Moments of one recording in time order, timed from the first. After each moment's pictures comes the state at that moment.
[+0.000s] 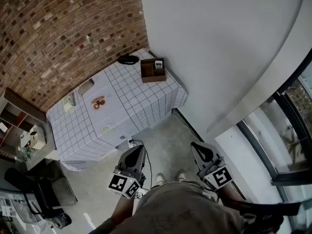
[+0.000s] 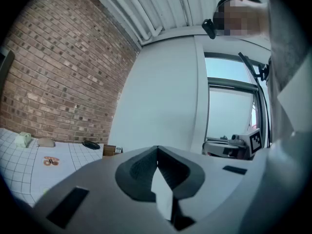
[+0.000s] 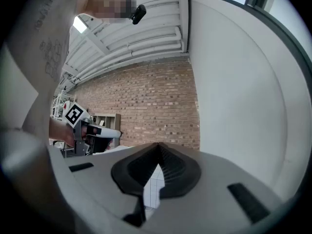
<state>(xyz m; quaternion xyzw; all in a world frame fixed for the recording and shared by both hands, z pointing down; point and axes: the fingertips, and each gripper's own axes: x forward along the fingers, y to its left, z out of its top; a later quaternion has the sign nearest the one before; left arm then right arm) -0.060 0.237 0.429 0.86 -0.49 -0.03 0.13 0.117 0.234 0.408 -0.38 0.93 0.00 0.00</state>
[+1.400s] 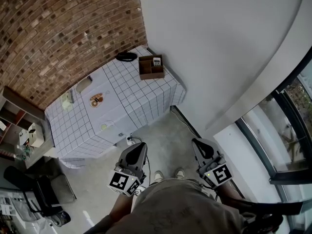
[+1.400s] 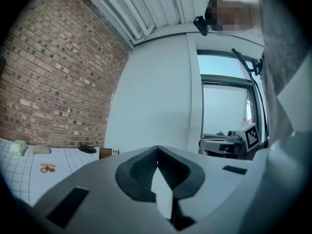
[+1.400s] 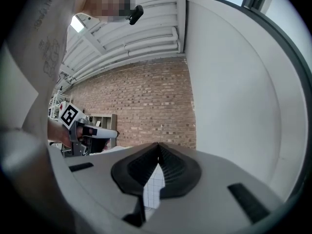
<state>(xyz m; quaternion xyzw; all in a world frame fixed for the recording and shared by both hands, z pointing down) -0.043 0.231 0.428 0.87 -0.48 -0.01 0.10 0.134 0.221 0.413 -0.40 0.92 -0.01 0.00</state>
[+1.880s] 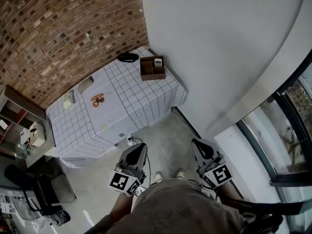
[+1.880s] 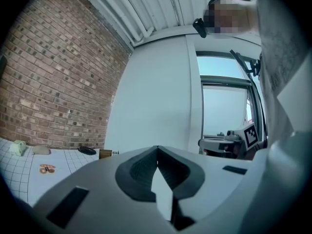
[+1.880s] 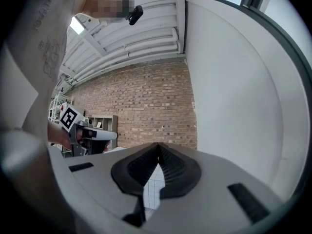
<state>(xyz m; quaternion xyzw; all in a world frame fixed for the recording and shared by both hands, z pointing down) -0.042 0.233 0.430 0.87 -0.48 -0.02 0.09 0.134 0.218 0.409 -0.39 0.92 0.00 0.02</state>
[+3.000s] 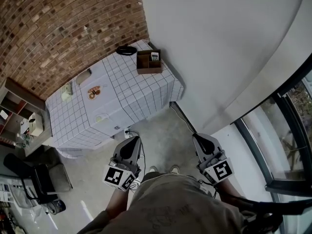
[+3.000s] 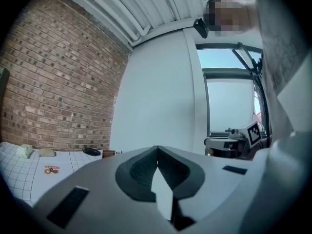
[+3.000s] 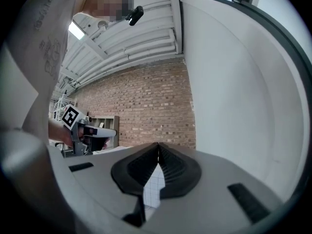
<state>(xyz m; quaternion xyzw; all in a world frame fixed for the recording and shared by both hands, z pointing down) 0.000 0.218 0.433 0.85 -0.52 0.00 0.08 0.199 0.196 0.416 -0.37 0.93 0.01 0.03</state>
